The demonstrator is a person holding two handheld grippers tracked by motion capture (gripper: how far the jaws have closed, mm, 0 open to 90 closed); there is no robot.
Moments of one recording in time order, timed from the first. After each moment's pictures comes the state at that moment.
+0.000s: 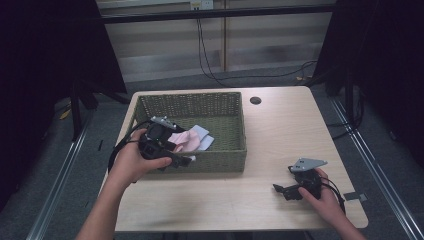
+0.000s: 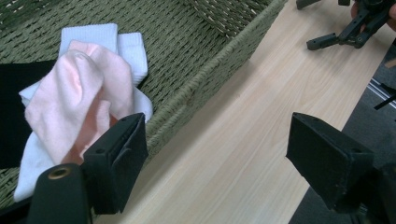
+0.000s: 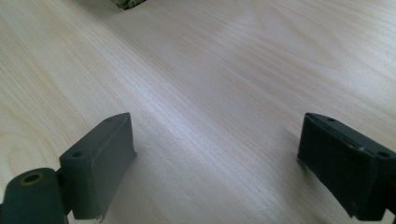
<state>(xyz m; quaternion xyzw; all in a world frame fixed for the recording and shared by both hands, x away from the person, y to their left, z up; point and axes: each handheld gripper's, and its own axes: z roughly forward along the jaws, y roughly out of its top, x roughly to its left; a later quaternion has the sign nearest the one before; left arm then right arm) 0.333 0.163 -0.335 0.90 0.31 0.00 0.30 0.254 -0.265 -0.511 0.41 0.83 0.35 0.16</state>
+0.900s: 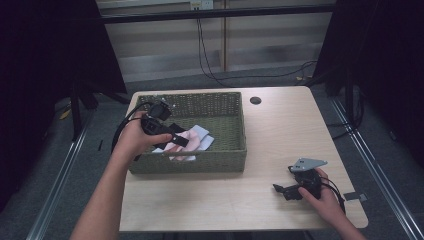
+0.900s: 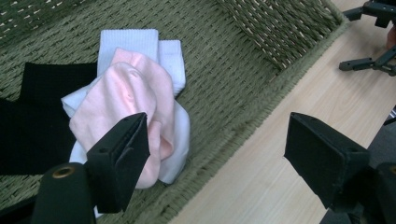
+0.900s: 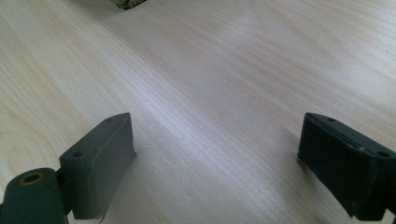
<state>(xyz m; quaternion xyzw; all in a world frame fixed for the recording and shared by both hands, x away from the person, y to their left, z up) 0.395 0.166 -0.338 0.89 0.36 -0.02 0.28 0.255 -0.265 -0.511 0.41 0.83 0.35 0.16</state>
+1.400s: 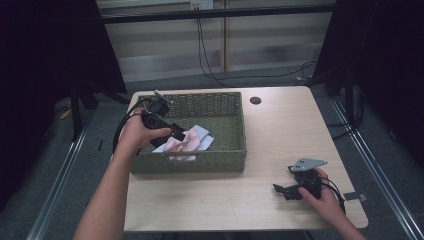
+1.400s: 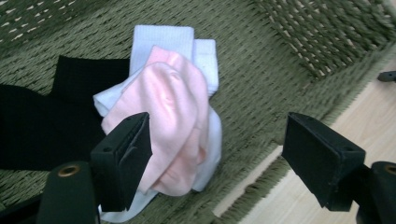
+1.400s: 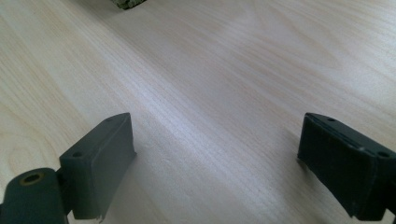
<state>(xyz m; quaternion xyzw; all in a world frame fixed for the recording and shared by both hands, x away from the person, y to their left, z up) 0.420 0.172 -0.353 0.88 0.39 -0.01 0.26 0.255 -0.265 -0.511 0.41 0.83 0.35 0.16</state>
